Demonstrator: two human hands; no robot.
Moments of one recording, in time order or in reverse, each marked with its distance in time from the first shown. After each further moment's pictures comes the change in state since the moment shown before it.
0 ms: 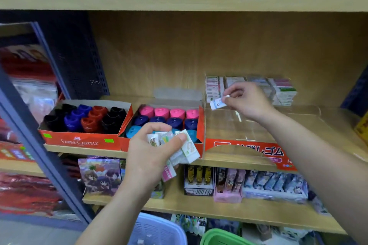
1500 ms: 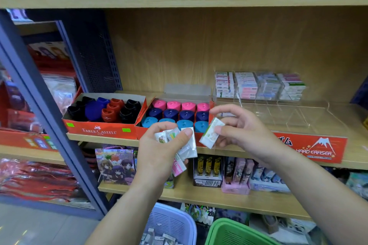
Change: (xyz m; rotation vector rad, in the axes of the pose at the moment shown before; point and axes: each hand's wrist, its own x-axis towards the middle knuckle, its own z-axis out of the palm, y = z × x) left_hand -0.019 -0.006 -0.015 -0.089 0.028 -0.054; right_hand -0.116 -0.045 0.019 0.616 -0.408 0.098
